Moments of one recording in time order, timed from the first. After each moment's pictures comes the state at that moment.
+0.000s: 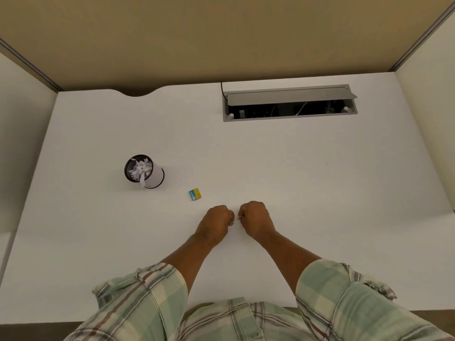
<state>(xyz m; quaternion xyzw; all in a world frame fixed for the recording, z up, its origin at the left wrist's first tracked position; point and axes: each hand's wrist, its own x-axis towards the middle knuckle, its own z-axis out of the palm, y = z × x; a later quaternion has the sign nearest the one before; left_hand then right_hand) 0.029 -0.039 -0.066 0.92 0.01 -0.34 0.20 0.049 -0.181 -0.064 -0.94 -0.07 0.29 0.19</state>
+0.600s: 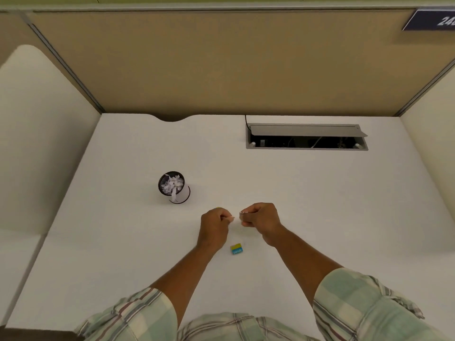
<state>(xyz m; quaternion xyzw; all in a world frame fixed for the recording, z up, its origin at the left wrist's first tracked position) 0.019 0.023 -0.008 0.86 0.21 -0.08 0.47 0.070 -0.134 -0.003 -0.71 0.18 0.28 0.63</state>
